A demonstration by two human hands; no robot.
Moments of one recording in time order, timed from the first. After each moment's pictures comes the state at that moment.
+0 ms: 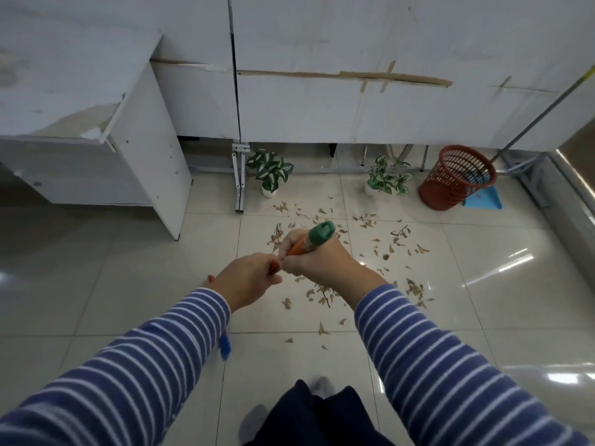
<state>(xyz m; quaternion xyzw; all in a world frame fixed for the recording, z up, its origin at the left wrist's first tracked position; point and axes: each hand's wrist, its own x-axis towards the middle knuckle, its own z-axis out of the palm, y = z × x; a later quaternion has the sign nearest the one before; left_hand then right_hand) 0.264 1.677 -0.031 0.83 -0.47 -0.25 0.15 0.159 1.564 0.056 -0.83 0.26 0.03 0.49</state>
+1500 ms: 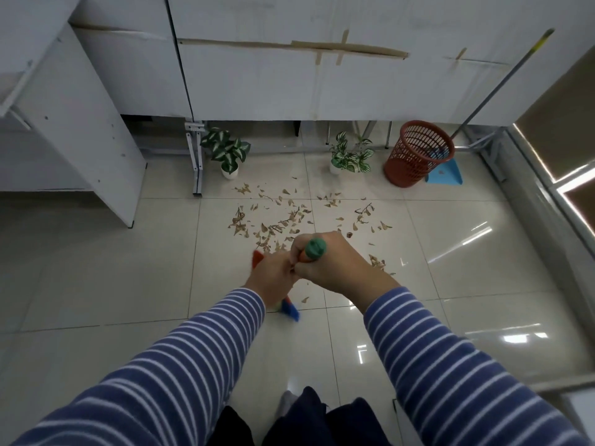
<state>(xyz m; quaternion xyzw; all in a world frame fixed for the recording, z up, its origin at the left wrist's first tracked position) 0.115 1.572 -0.047 0.79 -0.40 -0.34 0.31 0.031 1.481 0.037 -0.91 0.25 0.08 0.33</state>
